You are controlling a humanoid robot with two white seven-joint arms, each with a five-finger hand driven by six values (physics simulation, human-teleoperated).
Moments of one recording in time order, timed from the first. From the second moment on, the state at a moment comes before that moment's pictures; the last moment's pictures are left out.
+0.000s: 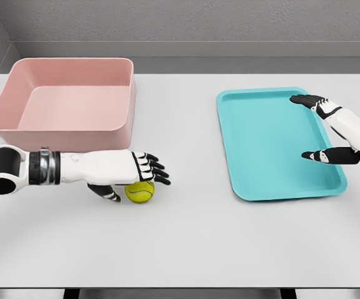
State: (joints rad) left arm -0.73 0.85 -1.05 -1.62 -0.32 -0.61 -0.31; right arm -0.05 -0.56 -0.14 -1.62 0.11 -0.61 0.54
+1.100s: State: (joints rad) left arm -0.73 0.79 -1.07 -1.54 -0.34 -0.61 -0.36; right arm -0.06 -0.55 -0.14 -1.63 0.11 -0.61 0.54
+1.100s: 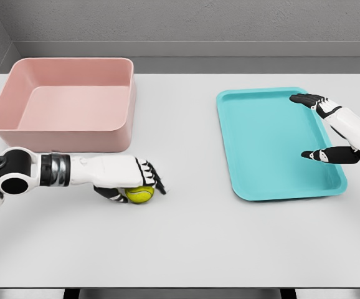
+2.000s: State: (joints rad) left arm -0.79 0.80 -1.07 -1.57 -0.32 -0.61 -0.37; right arm -0.05 -0.56 -0.15 -1.62 0.11 -0.61 0.54
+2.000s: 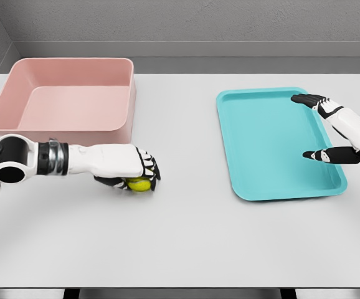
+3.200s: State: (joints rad) left arm -1.05 0.82 -1.06 -1.32 -0.19 -0.61 -0.37; right arm -0.05 -0.56 -0.16 -1.62 0.11 -0.61 0.54
